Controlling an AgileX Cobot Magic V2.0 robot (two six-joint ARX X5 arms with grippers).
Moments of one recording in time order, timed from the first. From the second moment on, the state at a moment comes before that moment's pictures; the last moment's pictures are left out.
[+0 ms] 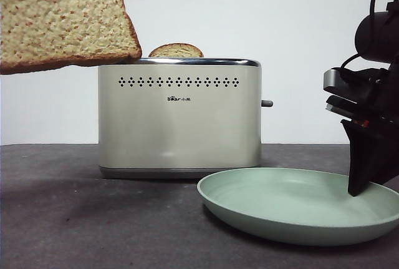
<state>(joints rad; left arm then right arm) -0.44 0.76 0.99 -0.80 0.44 0.02 0.19 1.55 0.84 -0.51 -0.35 0.03</state>
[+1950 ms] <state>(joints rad) -0.45 1.34 0.99 -0.58 0.81 -0.01 0.54 1.28 0.84 -0.39 -0.44 0.23</state>
